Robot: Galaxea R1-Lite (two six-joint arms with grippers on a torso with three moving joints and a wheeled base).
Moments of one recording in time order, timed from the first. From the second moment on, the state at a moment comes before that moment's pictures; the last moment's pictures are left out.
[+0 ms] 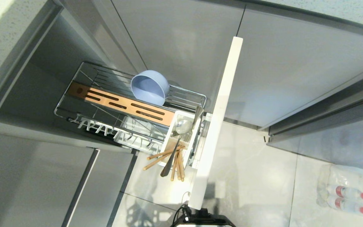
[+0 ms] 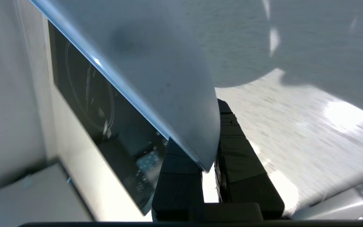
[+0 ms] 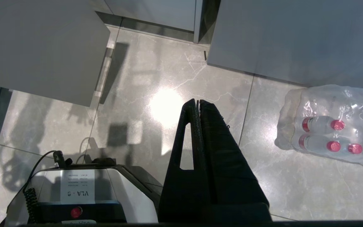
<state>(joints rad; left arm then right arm) 0.83 1.18 -1.95 1.22 0.08 0.43 0.00 0.00 0.00 0.00 -0.02 0.04</state>
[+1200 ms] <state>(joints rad) 0.76 1.37 -1.95 1.24 0.20 0.43 0.00 0.00 0.00 0.00 -0.02 0.04</state>
